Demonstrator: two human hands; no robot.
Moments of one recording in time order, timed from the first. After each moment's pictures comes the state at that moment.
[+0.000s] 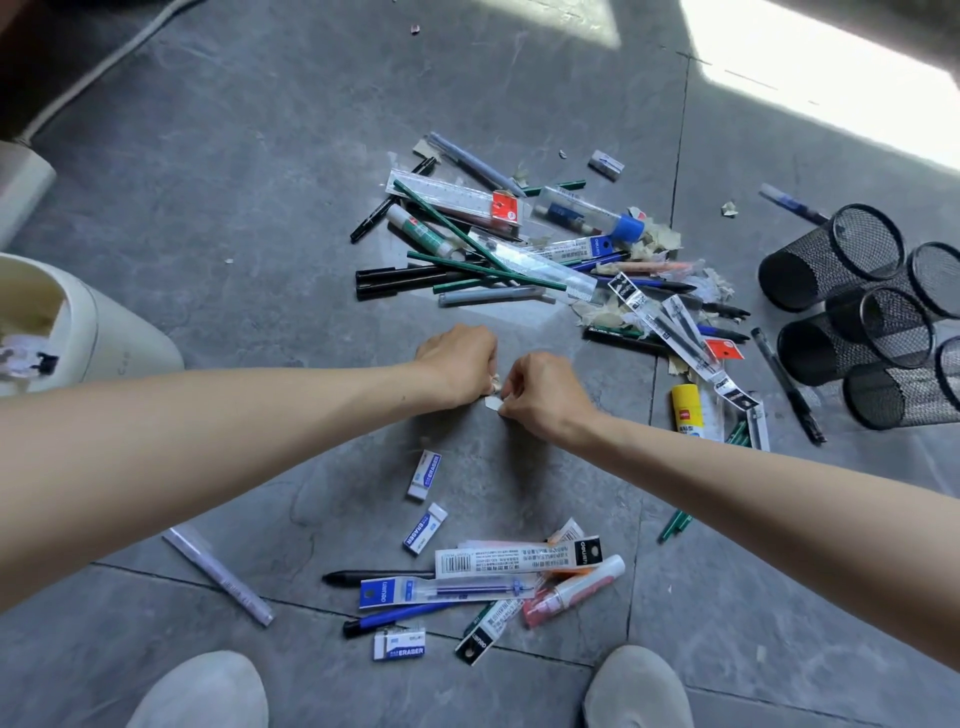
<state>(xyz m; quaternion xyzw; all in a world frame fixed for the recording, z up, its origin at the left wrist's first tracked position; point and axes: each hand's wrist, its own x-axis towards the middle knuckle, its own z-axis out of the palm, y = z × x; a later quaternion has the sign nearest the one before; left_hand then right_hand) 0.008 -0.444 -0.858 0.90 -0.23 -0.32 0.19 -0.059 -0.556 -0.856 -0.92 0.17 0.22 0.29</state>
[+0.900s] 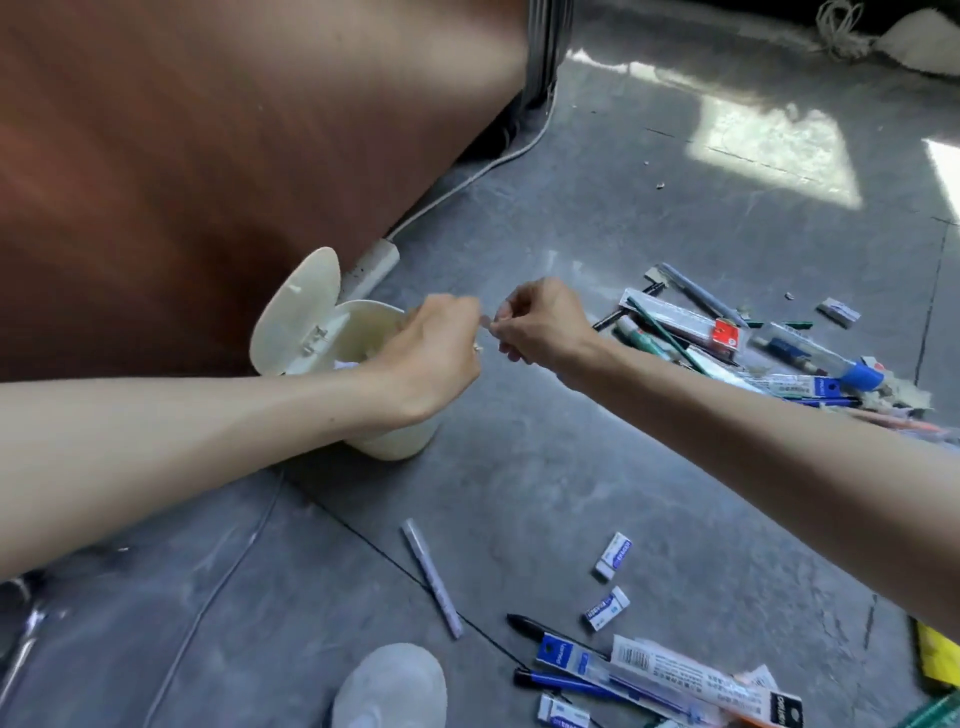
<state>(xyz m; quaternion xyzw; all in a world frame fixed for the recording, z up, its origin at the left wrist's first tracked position) 0.017 -0.235 -0.714 0.99 -0.05 -0.05 0.13 0.064 -0.362 -0.752 -0.85 0.00 0.16 0.51</state>
